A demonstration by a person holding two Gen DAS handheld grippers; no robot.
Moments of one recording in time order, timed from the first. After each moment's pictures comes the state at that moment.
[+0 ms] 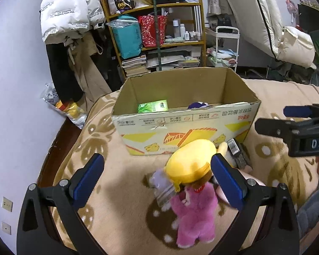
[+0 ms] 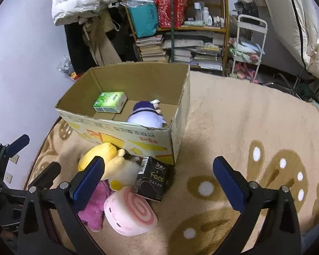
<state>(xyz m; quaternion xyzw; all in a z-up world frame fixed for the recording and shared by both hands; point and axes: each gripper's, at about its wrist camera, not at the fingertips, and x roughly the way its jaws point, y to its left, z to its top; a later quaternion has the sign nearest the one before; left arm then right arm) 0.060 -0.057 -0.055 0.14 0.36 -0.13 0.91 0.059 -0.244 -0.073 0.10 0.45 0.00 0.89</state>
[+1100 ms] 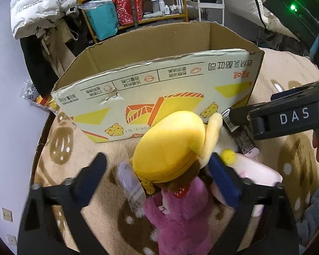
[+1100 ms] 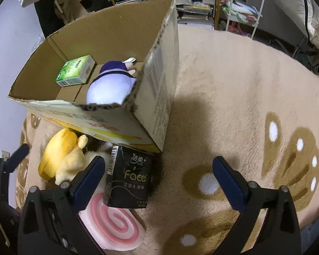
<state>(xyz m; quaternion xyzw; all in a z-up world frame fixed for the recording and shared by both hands) 0.082 -0.093 -0.123 0.18 0.42 -0.18 0.87 0.109 -0.256 -0.144 0.12 0.56 -0.03 0.82</state>
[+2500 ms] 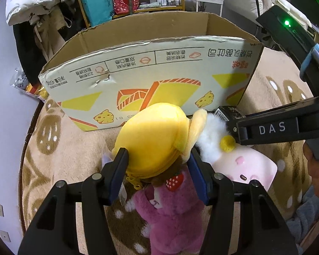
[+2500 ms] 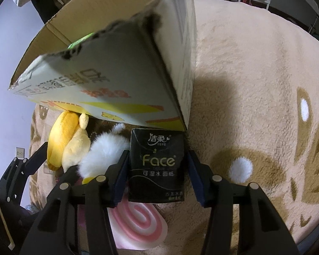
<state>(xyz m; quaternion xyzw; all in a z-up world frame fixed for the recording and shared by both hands) 0.085 -0.088 -0.135 0.15 0.46 -0.19 0.86 0.117 -0.240 -0.181 0.17 0.61 0.01 0.78</state>
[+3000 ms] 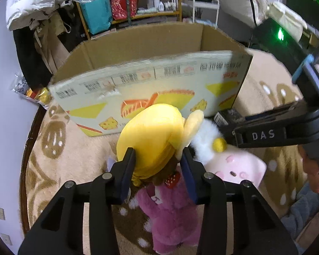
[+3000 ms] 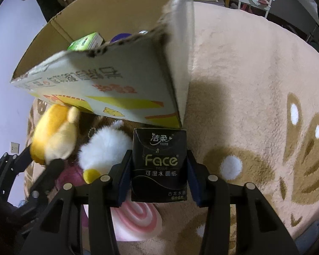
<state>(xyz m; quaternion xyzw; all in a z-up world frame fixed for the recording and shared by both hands) 0.076 -0.082 -0.110 0.14 0.44 -0.21 0.86 0.111 -0.229 -0.170 0.15 0.61 0.01 0.78</state>
